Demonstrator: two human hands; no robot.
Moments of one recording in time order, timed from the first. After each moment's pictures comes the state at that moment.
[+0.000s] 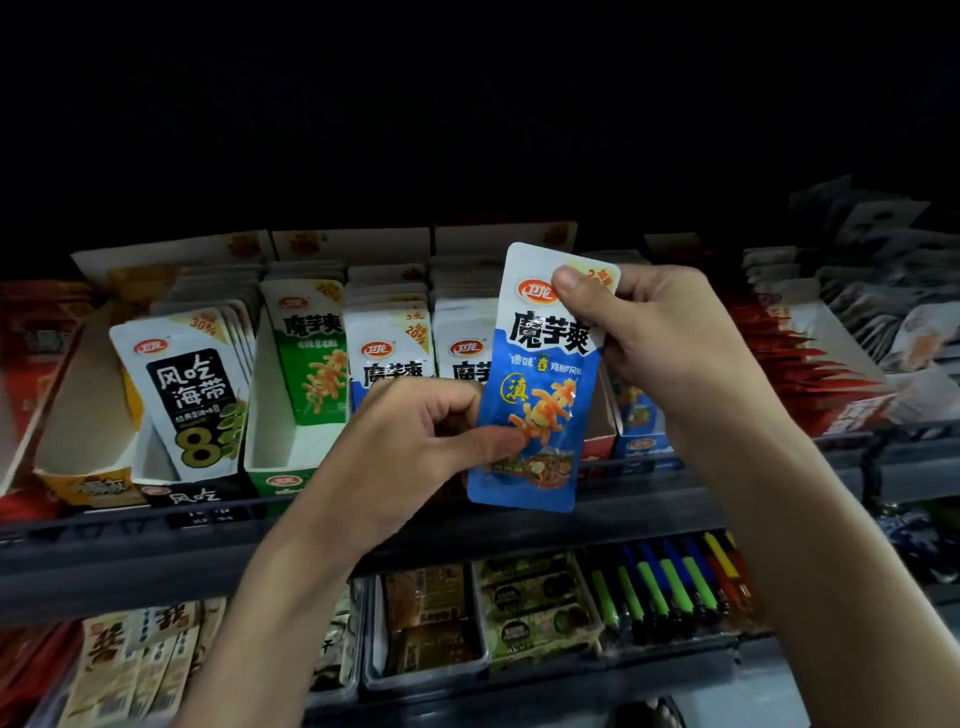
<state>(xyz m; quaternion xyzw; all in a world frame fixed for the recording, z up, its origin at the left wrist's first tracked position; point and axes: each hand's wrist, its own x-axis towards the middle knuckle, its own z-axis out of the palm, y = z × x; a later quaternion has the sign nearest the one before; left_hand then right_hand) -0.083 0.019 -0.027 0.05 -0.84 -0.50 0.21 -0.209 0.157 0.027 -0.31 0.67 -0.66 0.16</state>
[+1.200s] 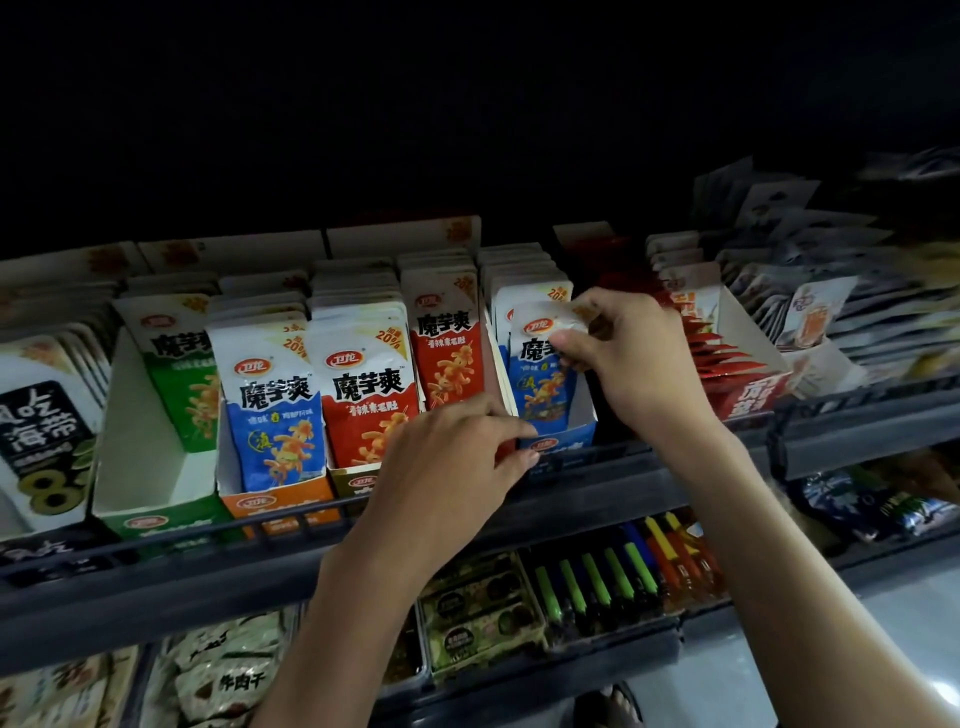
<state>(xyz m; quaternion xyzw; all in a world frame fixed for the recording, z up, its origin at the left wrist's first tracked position) -0.168 0.085 -0.065 0.10 -0.97 -0.15 0.16 -0.303 0.202 -0.025 -0.32 0.82 -0.47 -0.06</state>
